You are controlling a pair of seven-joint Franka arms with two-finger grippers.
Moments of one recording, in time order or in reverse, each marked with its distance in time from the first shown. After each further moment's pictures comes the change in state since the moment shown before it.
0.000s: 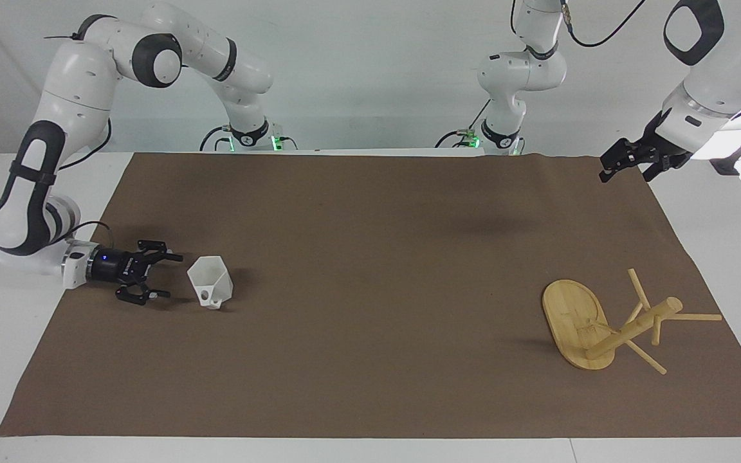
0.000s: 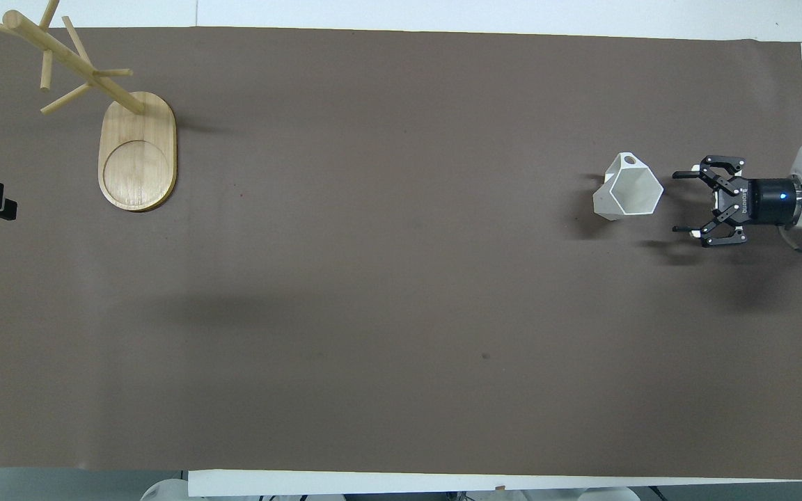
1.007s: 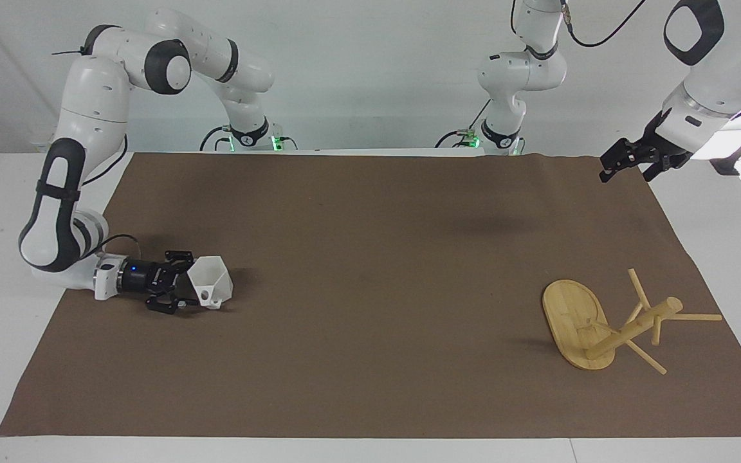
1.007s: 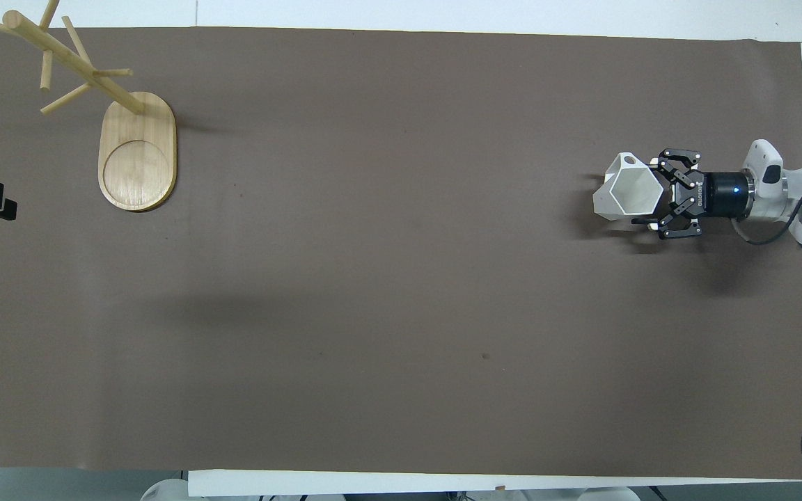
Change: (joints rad) left arm 0.000 0.000 0.000 0.000 0.000 0.000 0.000; right arm 0.087 0.017 0.012 -0.039 0.103 0.031 -0.039
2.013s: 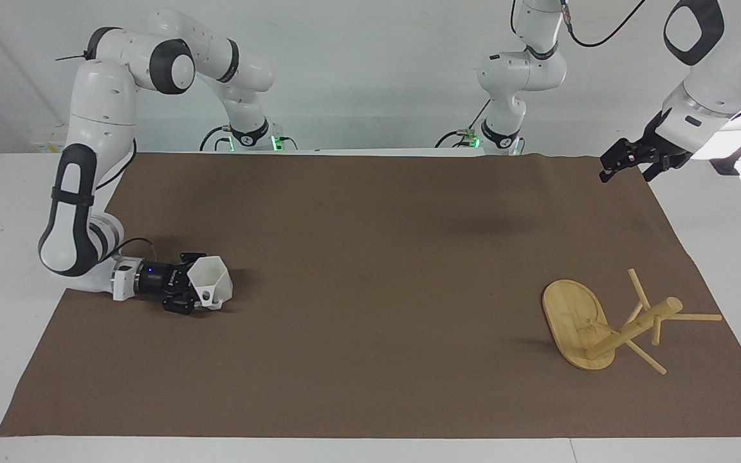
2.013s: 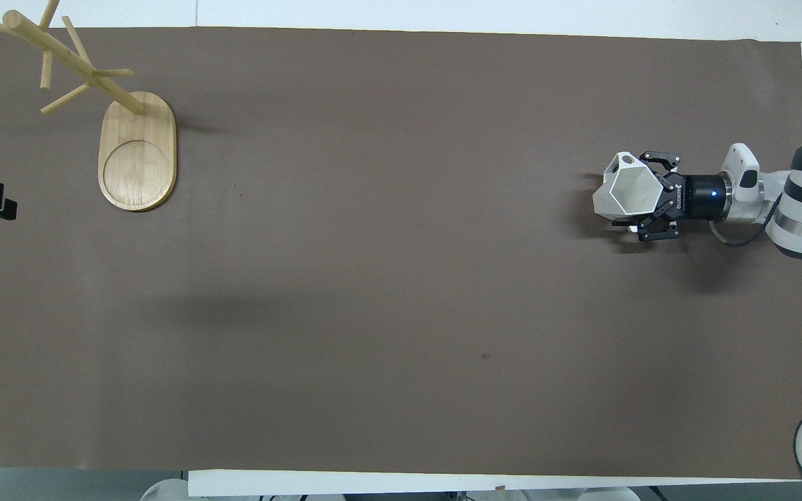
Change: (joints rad) left arm 0.000 0.000 0.000 0.000 0.000 0.000 0.000; right arm 0.026 0.000 0.027 -0.042 0.031 0.021 -0.072
